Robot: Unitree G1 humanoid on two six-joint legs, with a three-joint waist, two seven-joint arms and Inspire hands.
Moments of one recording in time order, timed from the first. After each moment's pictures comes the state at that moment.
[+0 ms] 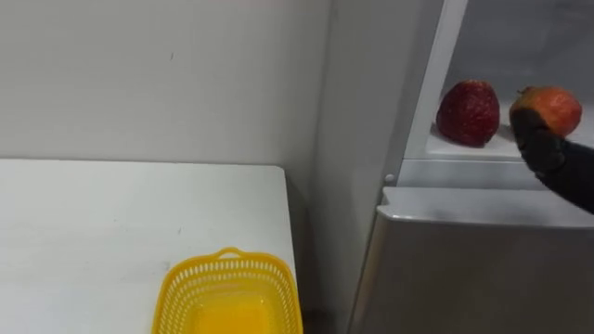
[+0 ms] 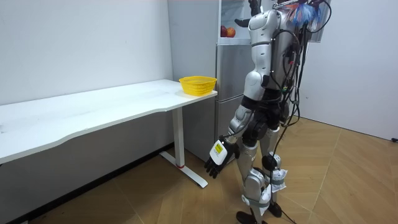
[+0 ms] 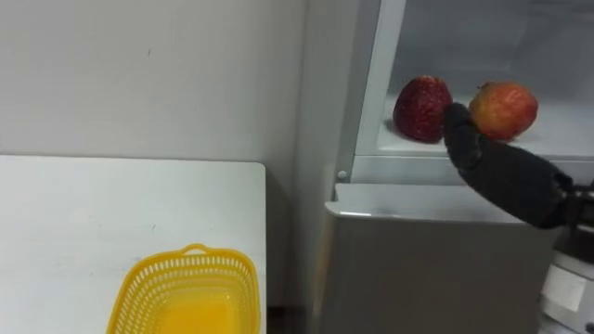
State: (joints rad) left arm 0.22 0.25 0.02 1.13 0.29 -0.06 0.12; right arm -0.18 -0.39 -0.16 -0.35 -0.26 -0.23 -0.62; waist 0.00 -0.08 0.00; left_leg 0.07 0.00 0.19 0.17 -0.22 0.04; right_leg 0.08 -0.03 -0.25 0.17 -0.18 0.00
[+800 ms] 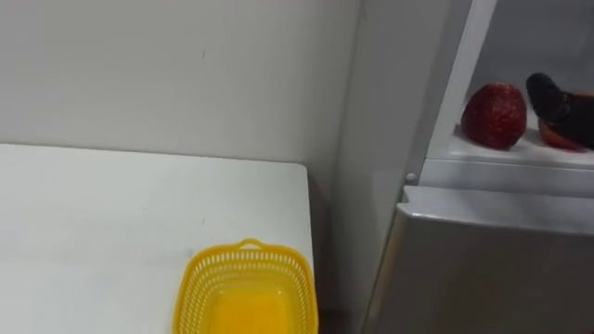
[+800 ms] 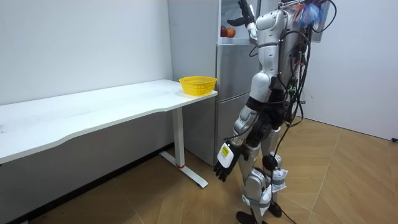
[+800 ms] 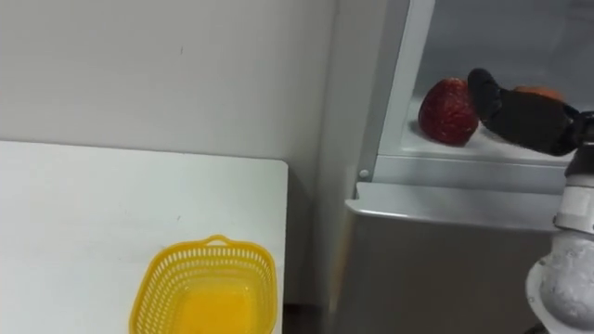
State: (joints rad) left arm 0.18 0.25 0.04 1.08 0.41 0.02 -0.01; right arm -0.40 -0.50 -0.18 -0.08 -0.18 -0.14 -0.49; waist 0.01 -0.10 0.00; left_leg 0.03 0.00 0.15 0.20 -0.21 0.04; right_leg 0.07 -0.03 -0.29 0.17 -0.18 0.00
